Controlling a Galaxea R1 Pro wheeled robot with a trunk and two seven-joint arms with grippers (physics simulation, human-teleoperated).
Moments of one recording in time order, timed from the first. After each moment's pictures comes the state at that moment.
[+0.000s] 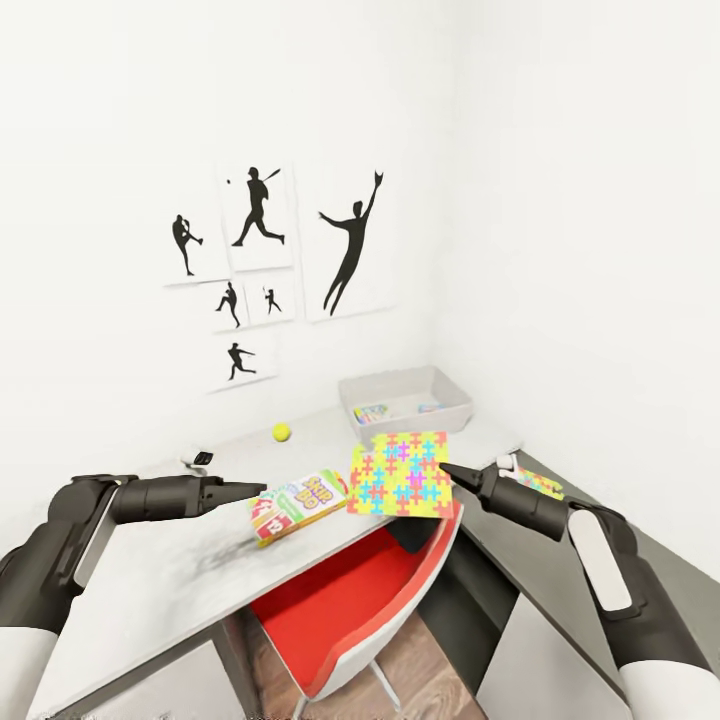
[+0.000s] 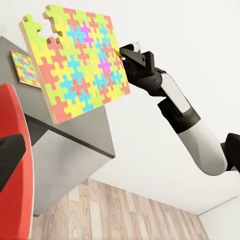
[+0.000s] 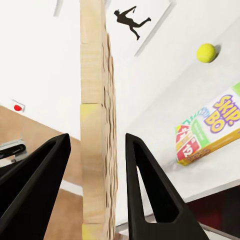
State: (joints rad) left arm -0.60 0.31 0.05 -1.25 0.20 0.97 -1.53; right arm -0.51 -0.13 -0.17 -1.24 -0.70 0.99 0.75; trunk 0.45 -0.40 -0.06
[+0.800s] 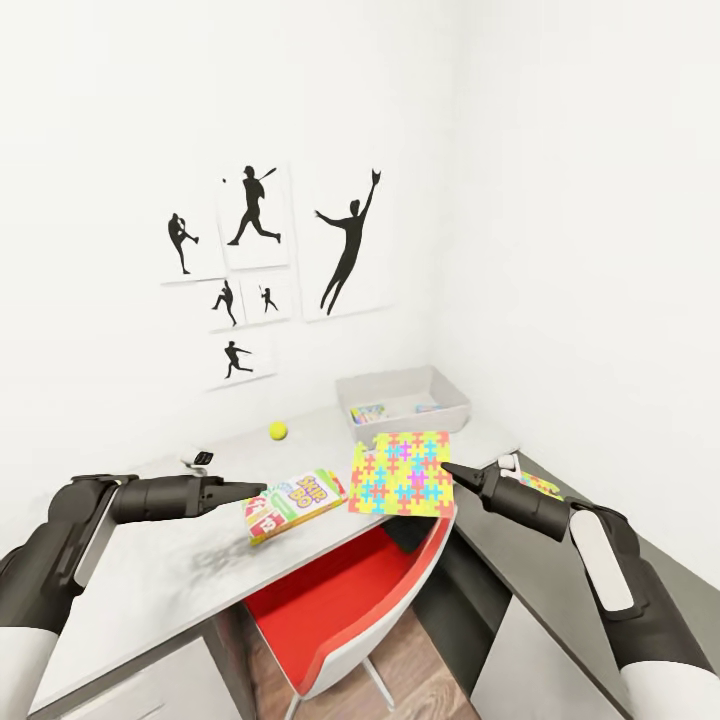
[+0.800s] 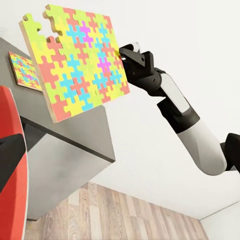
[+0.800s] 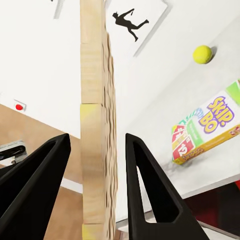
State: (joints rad) left arm -0.60 0.31 0.05 -1.25 0.20 0.97 -1.53; right arm -0.51 -0.14 -0.17 -1.24 -0.70 0.99 0.75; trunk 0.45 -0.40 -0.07
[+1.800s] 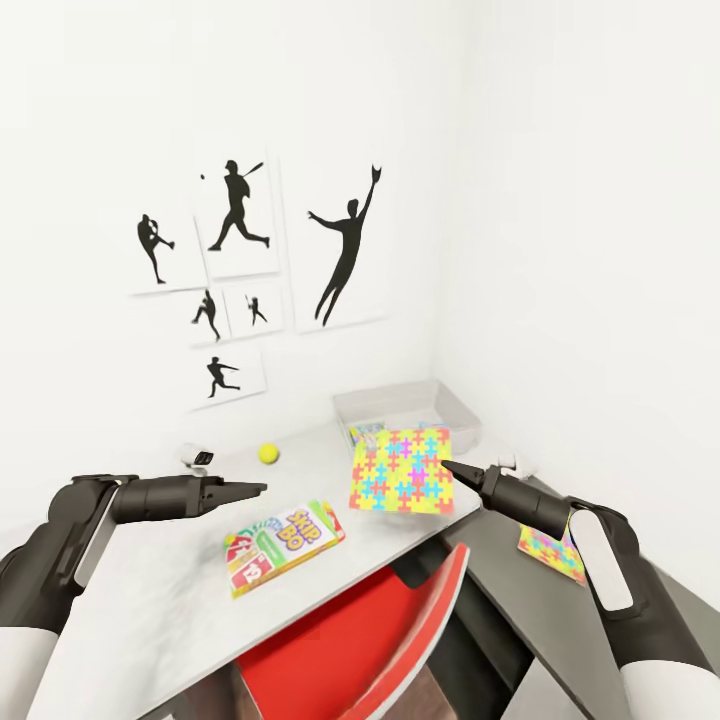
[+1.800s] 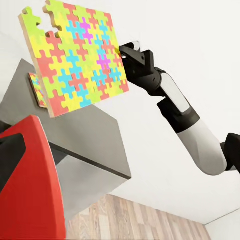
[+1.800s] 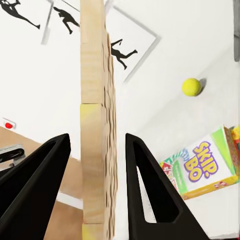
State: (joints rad) left arm -0.60 0.31 0.05 -1.25 0.20 0.97 -1.53; right arm -0.51 -0.13 -0.17 -1.24 -0.70 0.96 0.75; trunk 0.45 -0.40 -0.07
